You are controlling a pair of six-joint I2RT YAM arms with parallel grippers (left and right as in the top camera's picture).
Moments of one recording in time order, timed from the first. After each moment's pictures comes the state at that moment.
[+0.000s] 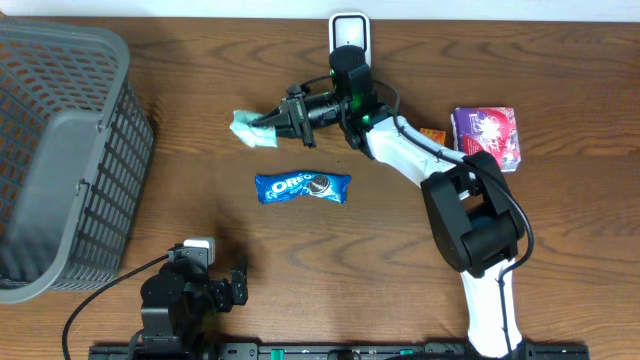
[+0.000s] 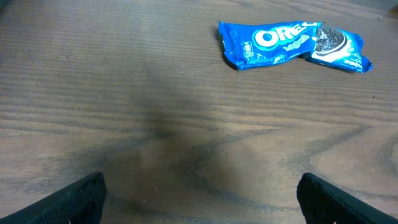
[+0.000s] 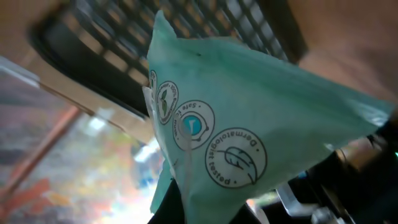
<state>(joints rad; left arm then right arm) -0.03 0.01 0.19 -0.85 0.19 -0.08 0.51 2.23 1.56 0.39 -1.27 2.06</state>
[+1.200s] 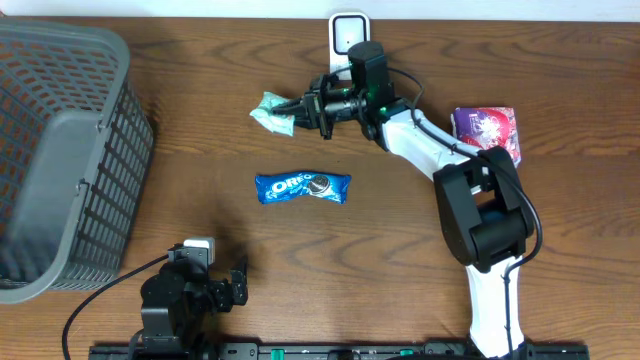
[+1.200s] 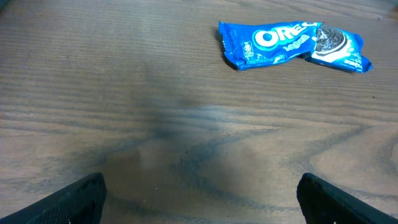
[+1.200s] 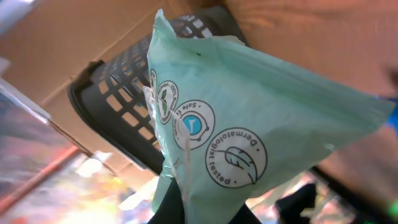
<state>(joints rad) -0.03 0.01 0.19 -0.85 0.19 -0.08 0.45 2.23 1.56 0.19 -1.09 1.70</state>
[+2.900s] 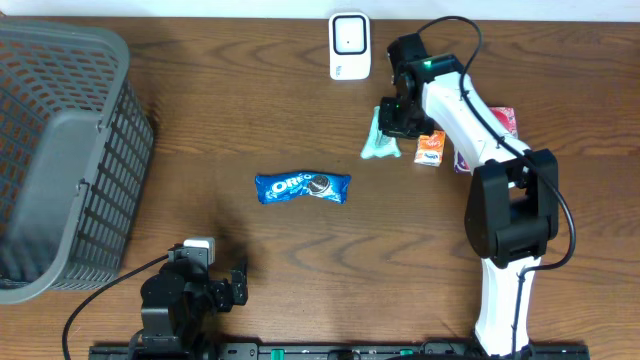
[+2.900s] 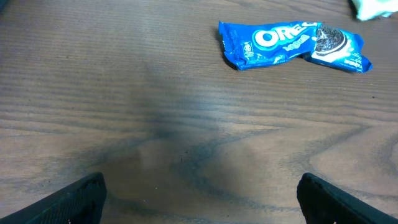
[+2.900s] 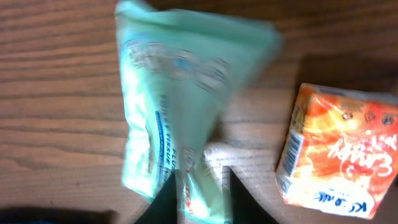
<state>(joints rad) -0.03 0.01 0.19 -0.85 0.19 -0.08 0.29 2.20 1.82 -1.04 -0.05 0.42</state>
